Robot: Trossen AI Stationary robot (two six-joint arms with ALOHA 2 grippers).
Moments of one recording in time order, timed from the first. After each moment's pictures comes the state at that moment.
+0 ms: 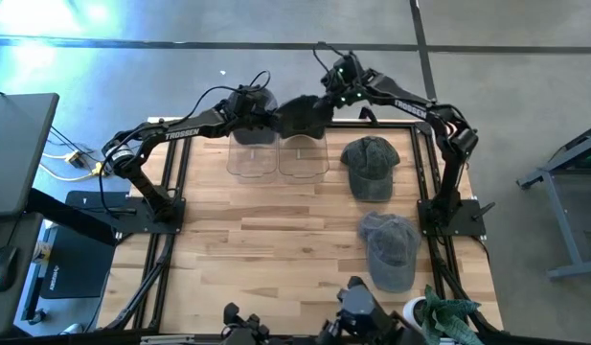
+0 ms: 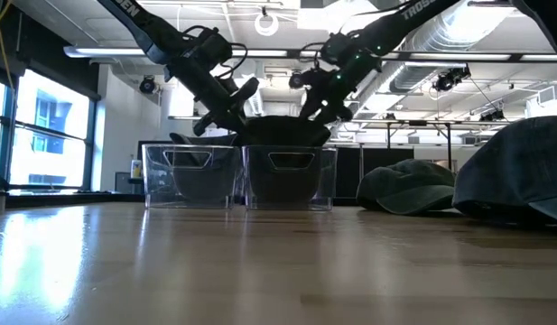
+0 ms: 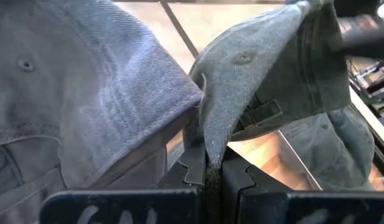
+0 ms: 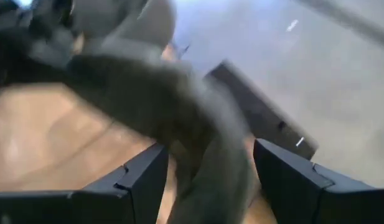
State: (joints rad) left arm 0.67 1.61 1.12 -0.05 0.01 -0.52; right arm -0.77 1.88 1.64 -0.51 -0.29 0.04
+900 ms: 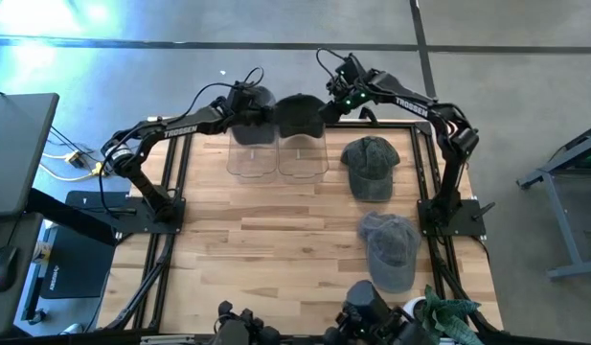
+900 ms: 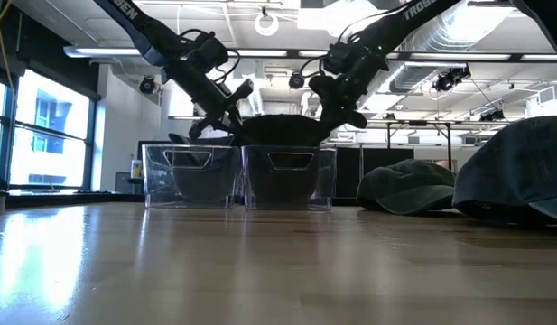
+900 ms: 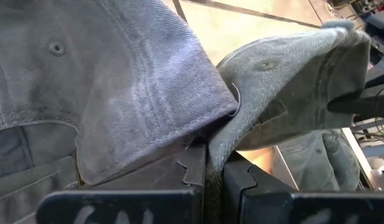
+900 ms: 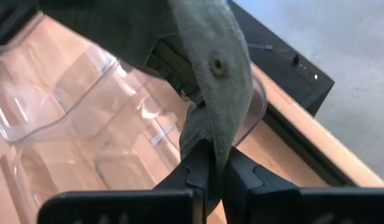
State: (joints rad) left arm 0.73 1.61 1.12 -0.06 0.04 -0.67; right arm -0.80 1.88 1.65 -0.71 -0.32 0.10
